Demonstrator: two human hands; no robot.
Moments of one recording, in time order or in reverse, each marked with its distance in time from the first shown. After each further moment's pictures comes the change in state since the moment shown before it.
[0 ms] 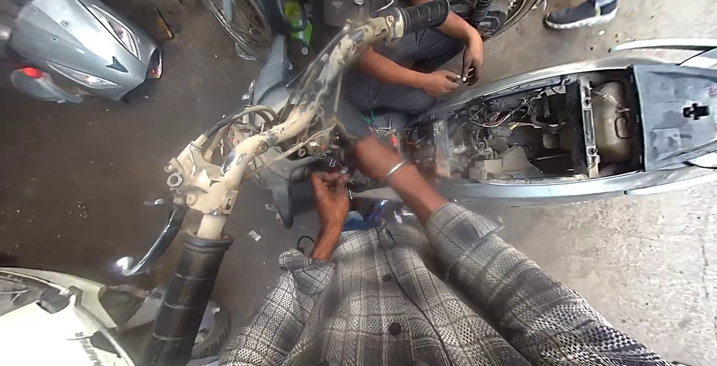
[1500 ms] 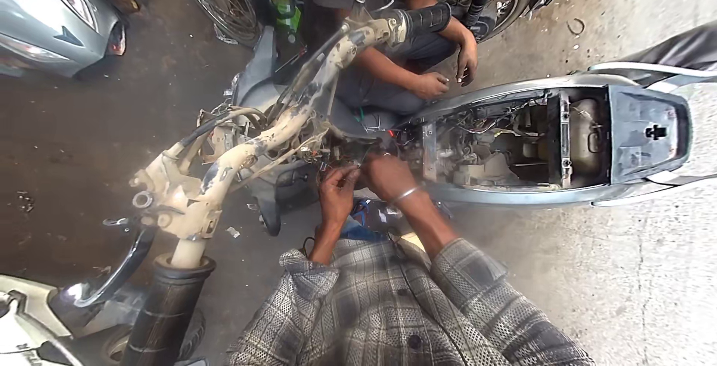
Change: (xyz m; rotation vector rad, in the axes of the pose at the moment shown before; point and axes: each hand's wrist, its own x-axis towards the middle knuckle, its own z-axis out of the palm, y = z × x) left_hand 0.013 0.009 0.026 -0.017 -0.226 -0.068; right_hand -0.038 0.013 0.004 -0.197 -0.060 0.228
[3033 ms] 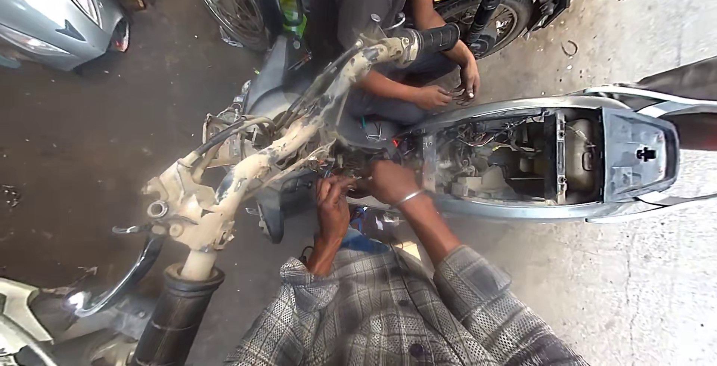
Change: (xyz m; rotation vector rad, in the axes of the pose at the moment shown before) left_hand -0.016 -0.009 -0.012 0.202 0.137 0.371; right_hand 0.007 -0.011 -0.028 0.144 -0.141 0.161
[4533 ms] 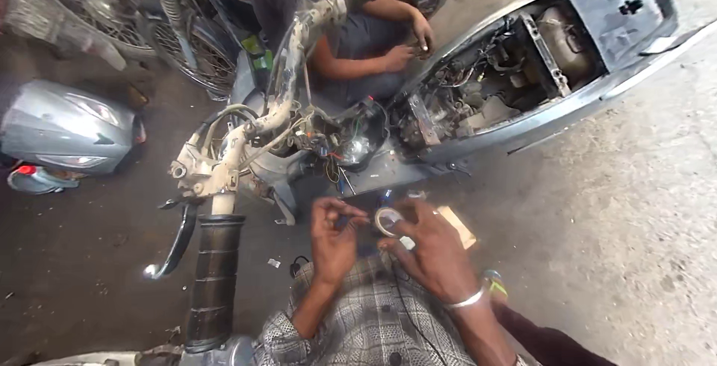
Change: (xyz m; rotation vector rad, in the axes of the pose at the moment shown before) left_hand -0.056 0.097 -0.123 -0.524 -0.386 -0.136; right_hand -0.220 -0.049 0.148 0.294 0.869 -0.106
